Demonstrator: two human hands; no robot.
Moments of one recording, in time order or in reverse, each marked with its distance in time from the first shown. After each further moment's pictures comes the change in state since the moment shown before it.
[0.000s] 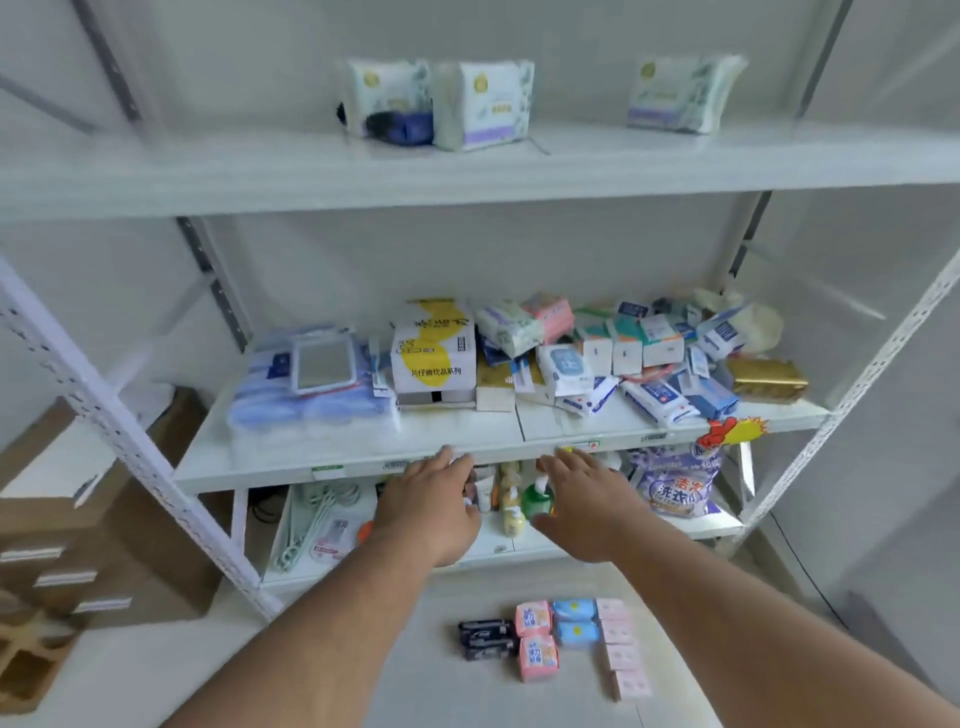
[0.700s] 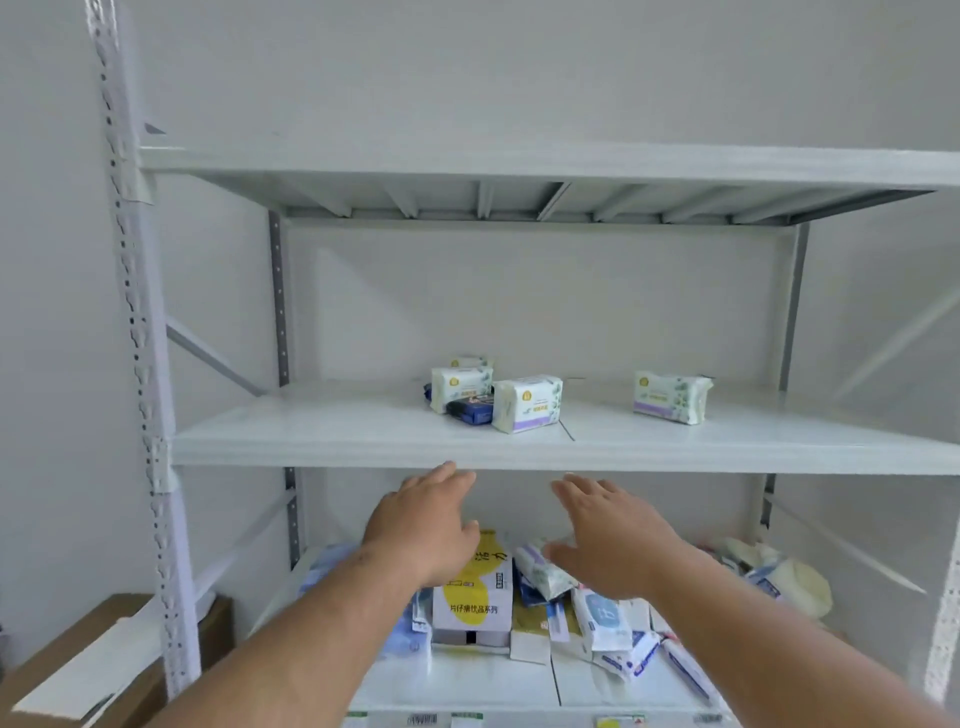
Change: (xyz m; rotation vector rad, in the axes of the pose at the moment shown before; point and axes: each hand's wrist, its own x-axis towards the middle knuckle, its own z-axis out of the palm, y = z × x) left_hand -0.056 0.014 -0.240 0.008 0.480 0.040; right_hand -0.058 -0.060 -0.254 -0.148 0.398 -0.180
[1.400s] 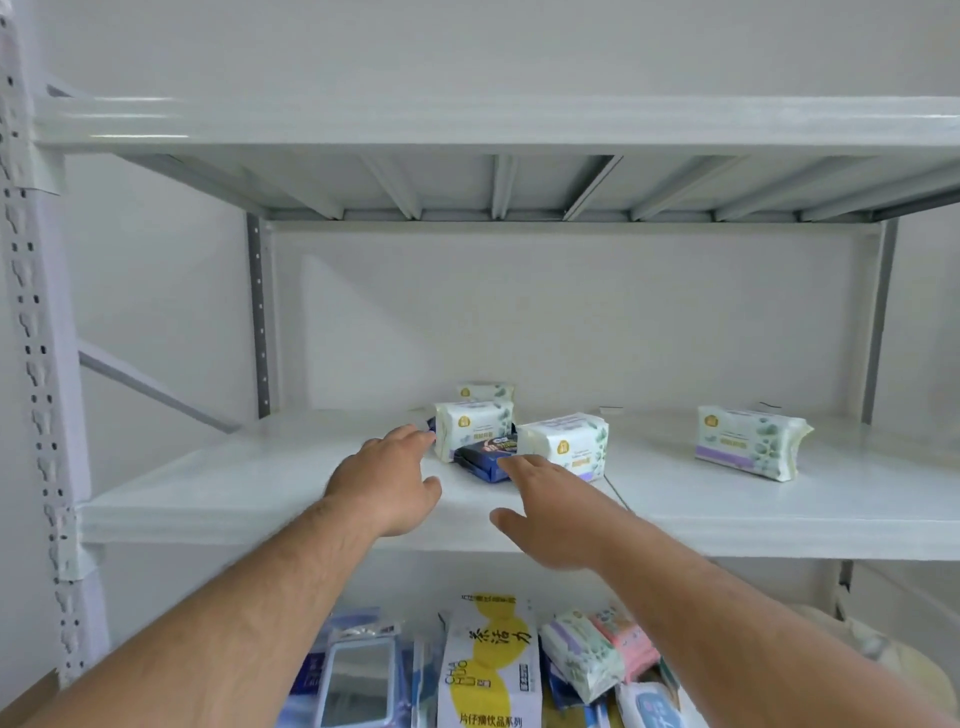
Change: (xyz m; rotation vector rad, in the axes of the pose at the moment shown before) left_hand 0.194 -0.086 -0.016 0.060 0.115 -0.104; right_hand 0.216 -0.007 0.006 0.206 0.069 -0.098
